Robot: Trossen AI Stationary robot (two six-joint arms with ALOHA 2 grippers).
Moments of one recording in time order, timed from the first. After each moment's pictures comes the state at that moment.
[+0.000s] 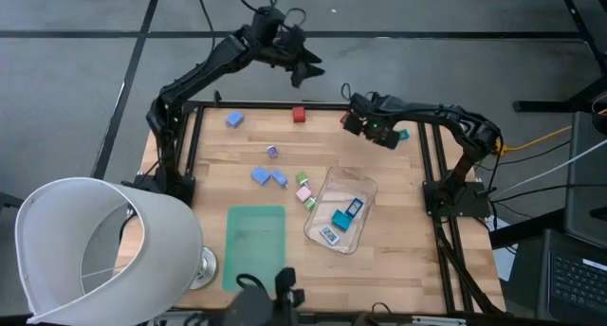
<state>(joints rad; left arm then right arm) 0.72 1.90 2.06 -0.59 0.58 0.00 -0.60 1.73 1.13 -0.83 0.14 1.39</state>
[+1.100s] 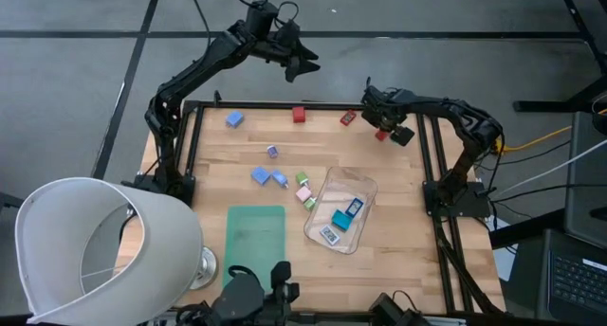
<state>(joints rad) 0.77 1.90 2.06 -0.58 0.67 0.00 -0.79 1.75 1.05 -0.81 0.21 1.47</state>
